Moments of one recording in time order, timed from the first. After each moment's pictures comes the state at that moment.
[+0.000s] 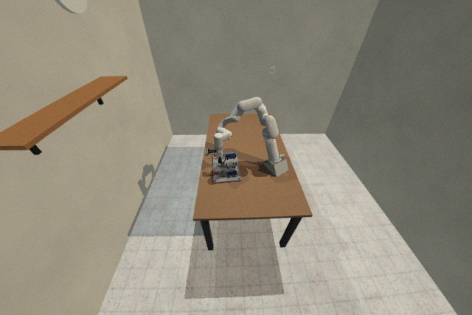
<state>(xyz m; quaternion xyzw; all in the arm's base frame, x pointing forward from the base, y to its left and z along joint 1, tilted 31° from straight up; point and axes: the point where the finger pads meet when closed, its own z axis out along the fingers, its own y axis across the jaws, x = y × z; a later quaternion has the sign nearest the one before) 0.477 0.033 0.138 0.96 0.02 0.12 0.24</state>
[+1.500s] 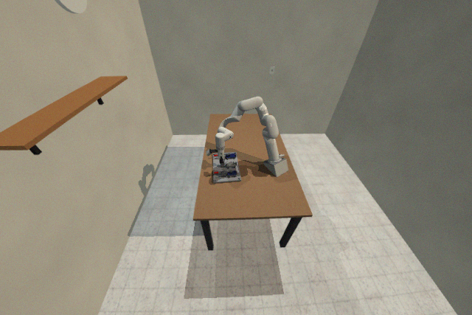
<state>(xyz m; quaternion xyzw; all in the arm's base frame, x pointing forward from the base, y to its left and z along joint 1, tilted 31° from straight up) 0.466 0.032 0.136 0.96 0.02 0.12 0.24</state>
